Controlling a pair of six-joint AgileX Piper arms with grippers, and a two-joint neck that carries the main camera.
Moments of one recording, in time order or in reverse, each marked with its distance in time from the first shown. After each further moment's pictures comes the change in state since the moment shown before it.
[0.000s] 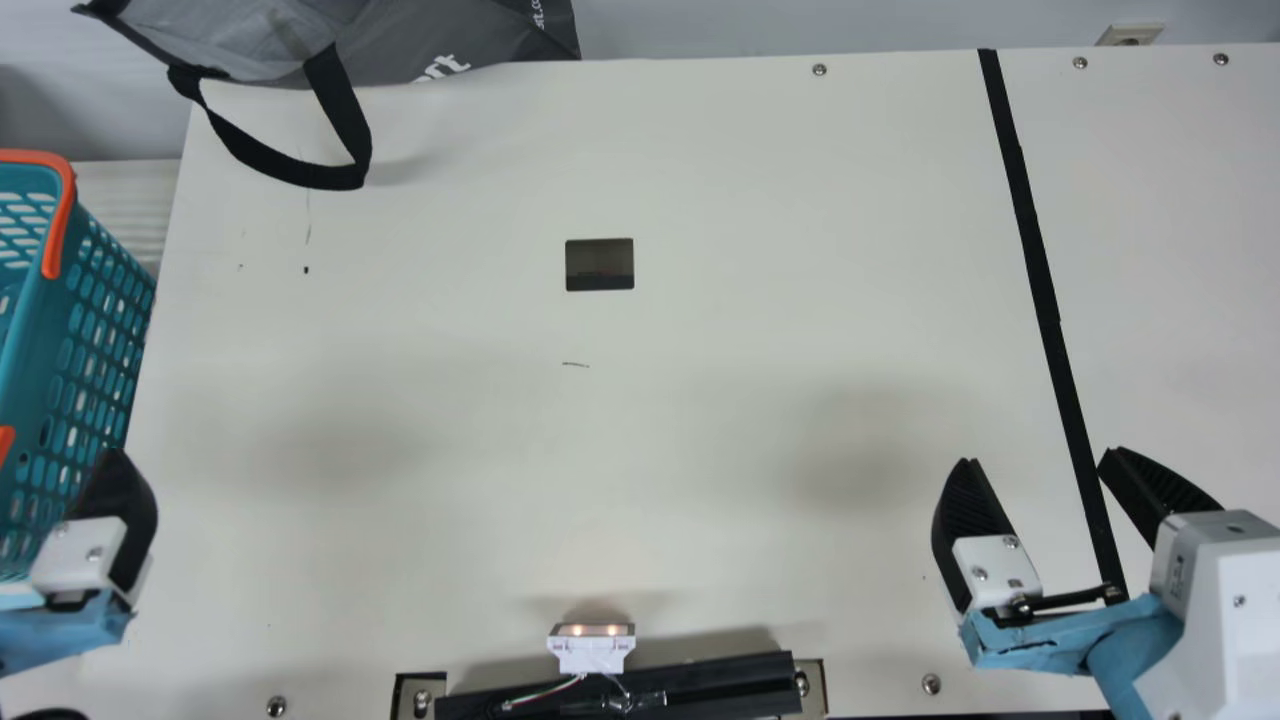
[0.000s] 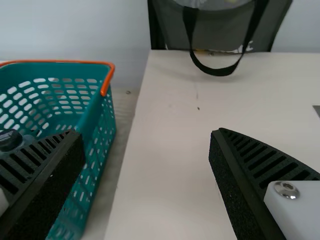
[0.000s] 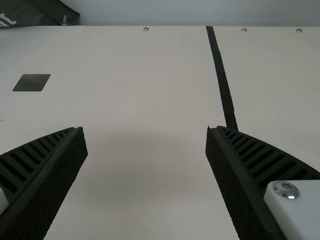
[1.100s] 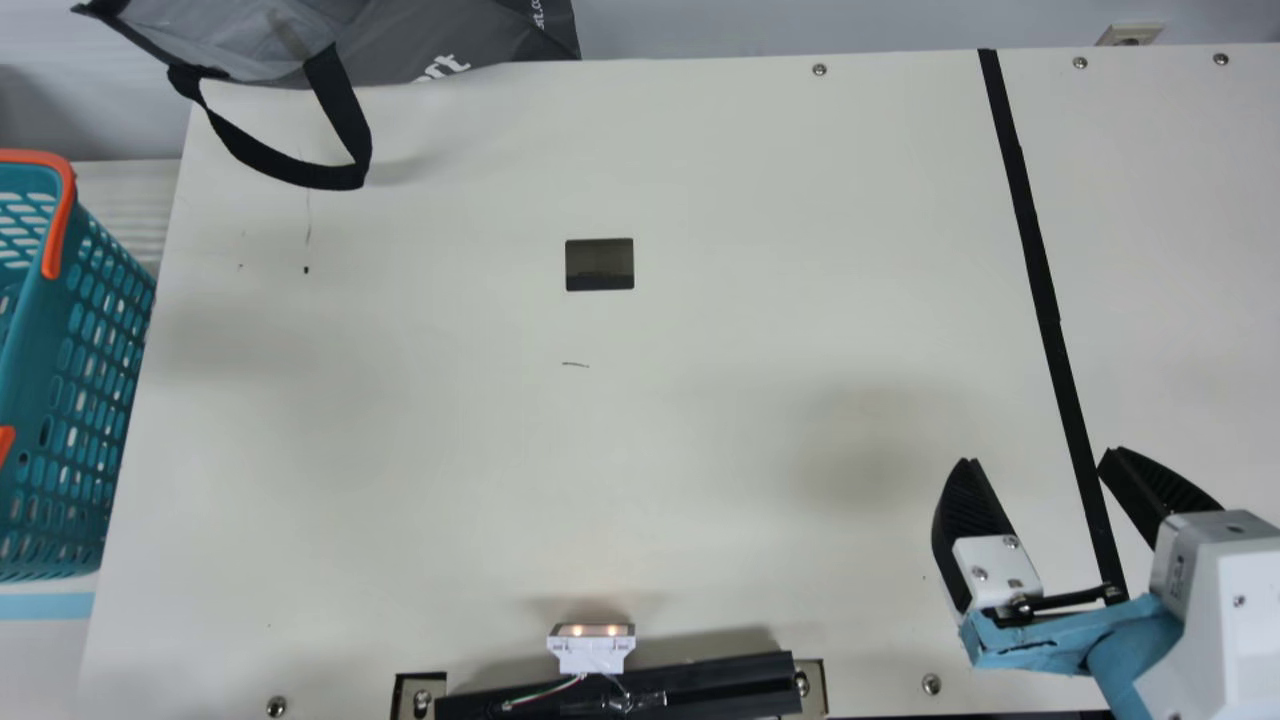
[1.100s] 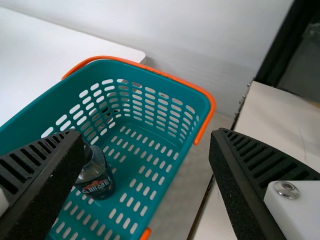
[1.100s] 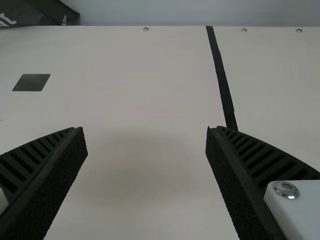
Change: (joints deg) left arm 27.4 38.8 -12.1 -12.4 -24.3 9.4; right arm 0.0 0.0 0.0 -0.1 0.0 0.0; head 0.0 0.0
